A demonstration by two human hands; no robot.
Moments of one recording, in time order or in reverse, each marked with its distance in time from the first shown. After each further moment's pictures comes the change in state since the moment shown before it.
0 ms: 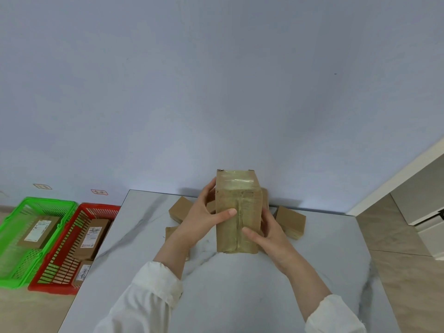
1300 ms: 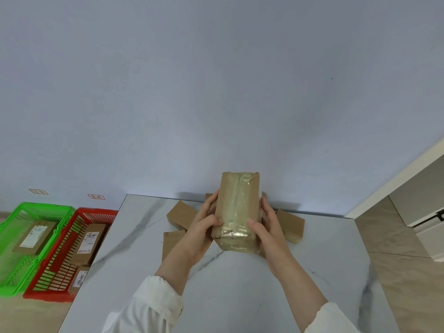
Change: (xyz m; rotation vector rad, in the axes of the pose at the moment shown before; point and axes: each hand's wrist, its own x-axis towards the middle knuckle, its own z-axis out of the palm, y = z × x) left_hand 0.005 -0.017 0.009 -0.478 -0.087 -0.113; right_hand 0.001 -0.015 0.014 0.125 0.187 -0.037
